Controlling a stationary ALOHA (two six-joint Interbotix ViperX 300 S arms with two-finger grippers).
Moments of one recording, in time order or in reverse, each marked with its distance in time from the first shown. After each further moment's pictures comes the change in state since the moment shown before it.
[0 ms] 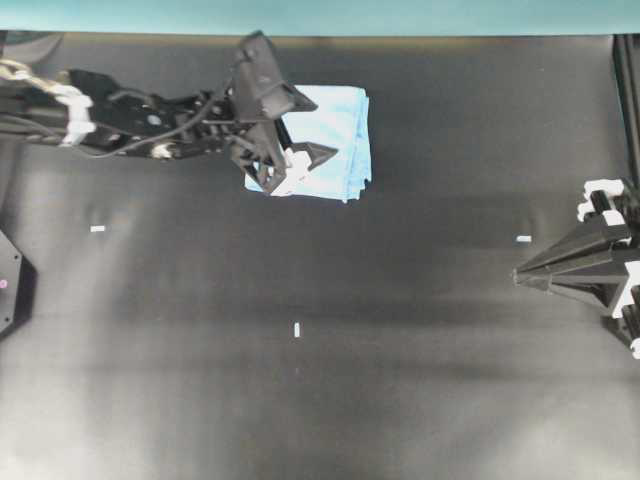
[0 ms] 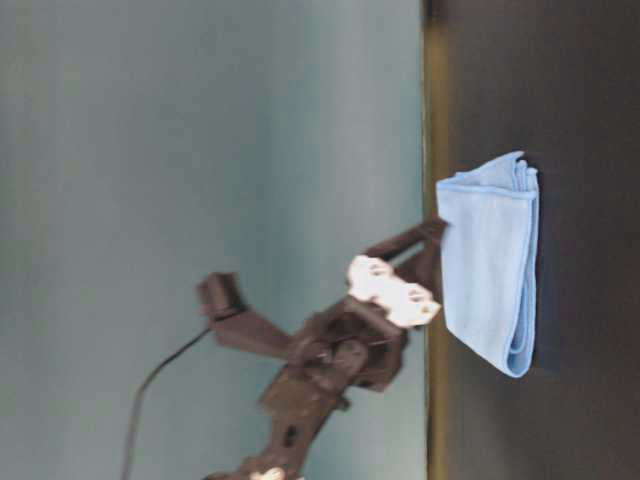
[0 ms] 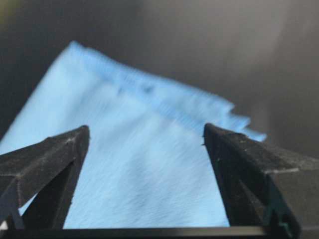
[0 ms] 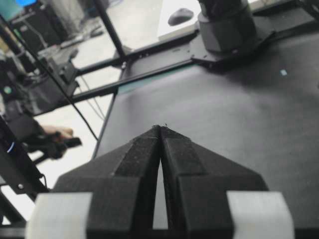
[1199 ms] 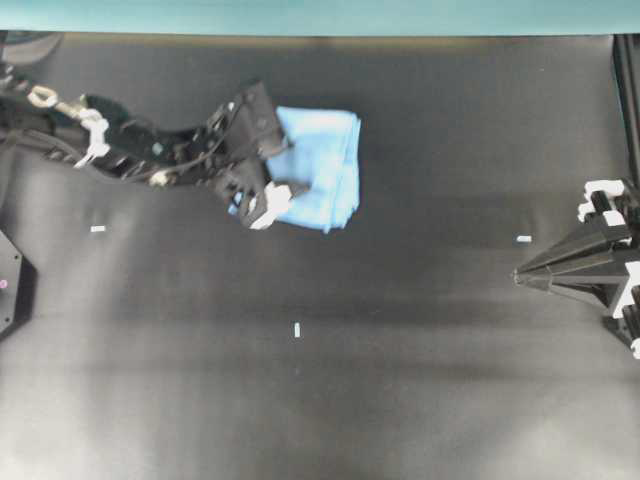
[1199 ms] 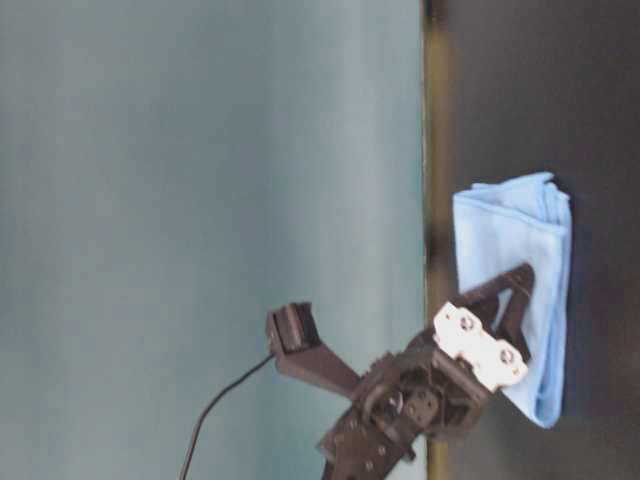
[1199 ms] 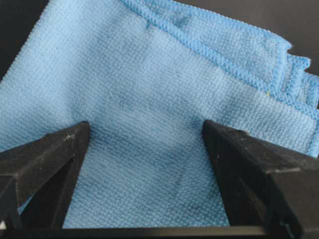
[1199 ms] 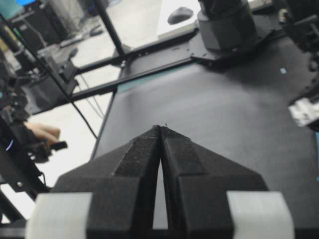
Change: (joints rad) left arm -0.083 -0.015 0.164 0.000 0.035 0.008; right arm 0.000 -0.003 0.006 0.000 0.000 0.002
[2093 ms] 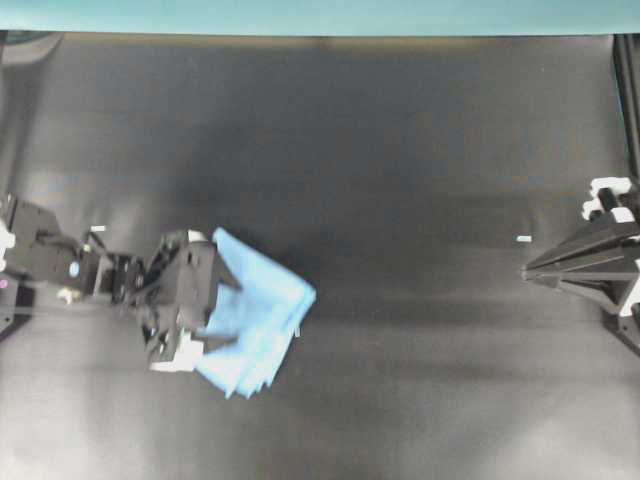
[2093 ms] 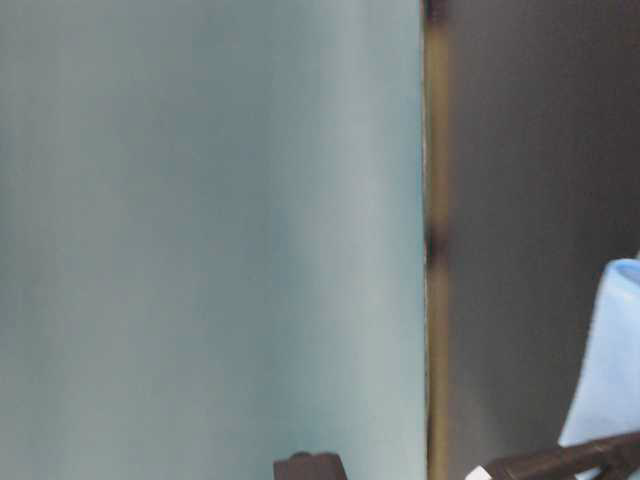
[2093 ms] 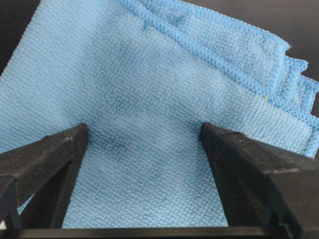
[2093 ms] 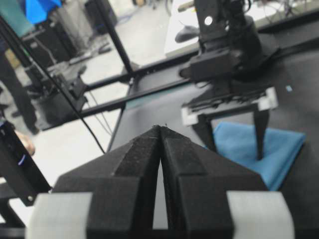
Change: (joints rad) left arm -0.445 -0.210 0.255 0.002 0.008 -0.017; right arm 0.000 -0.037 0.006 0.005 -0.032 0.000
